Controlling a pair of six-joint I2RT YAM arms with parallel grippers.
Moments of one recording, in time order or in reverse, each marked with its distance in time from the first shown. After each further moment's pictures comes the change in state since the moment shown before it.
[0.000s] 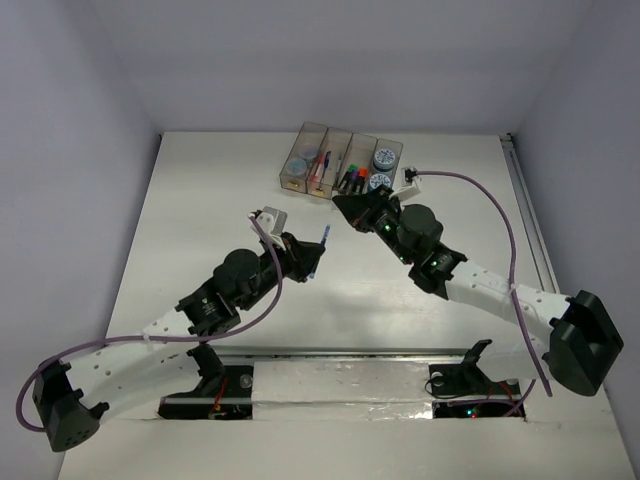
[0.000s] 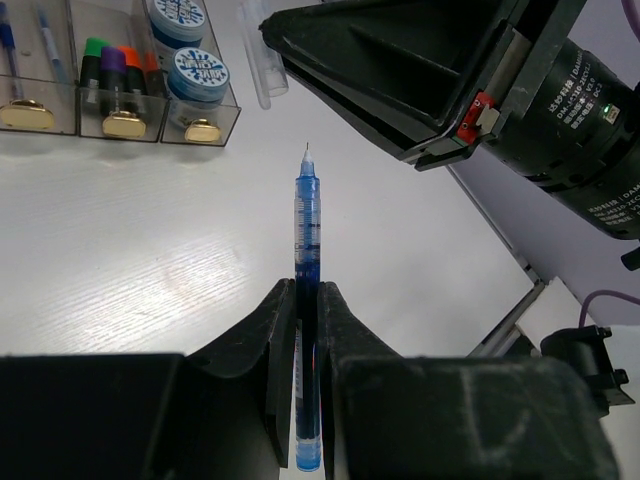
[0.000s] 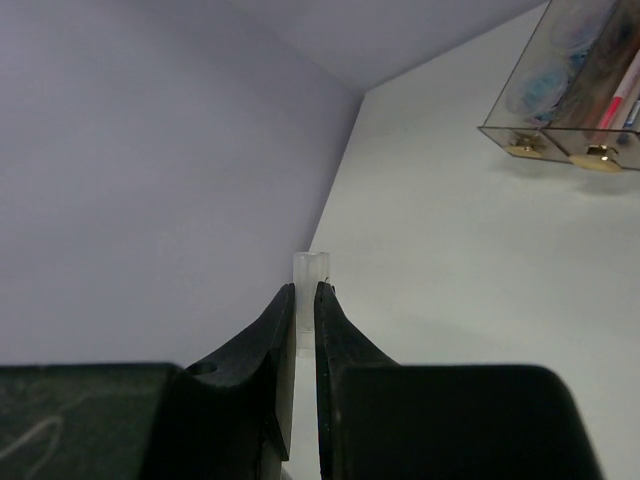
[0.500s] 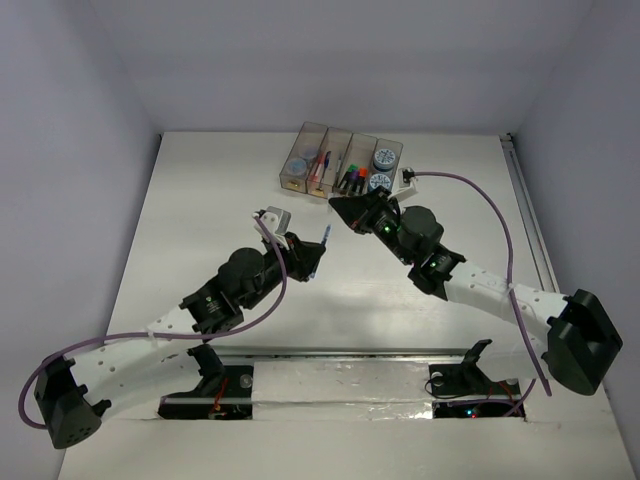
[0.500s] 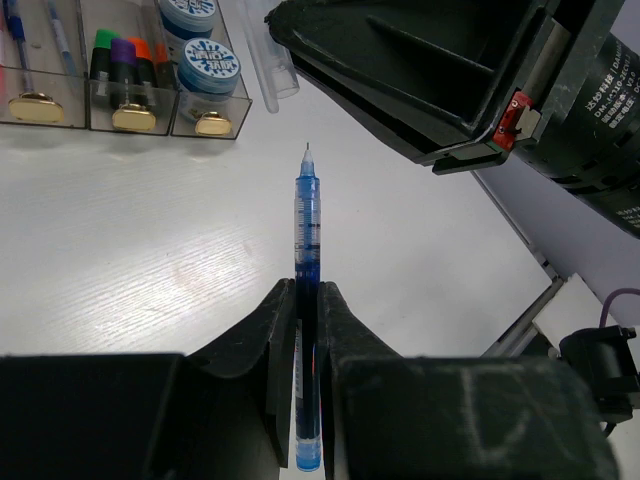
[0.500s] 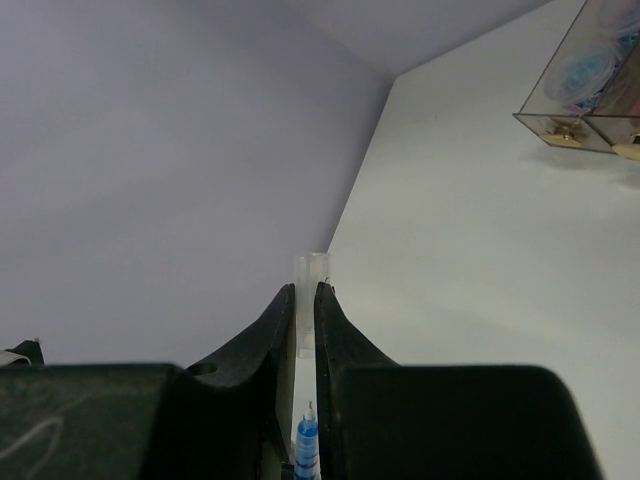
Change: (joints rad) left arm 0.000 0.036 0.000 0.008 -0.009 0.016; right arm 0.000 0.011 -0.018 0.061 -0.068 0.030
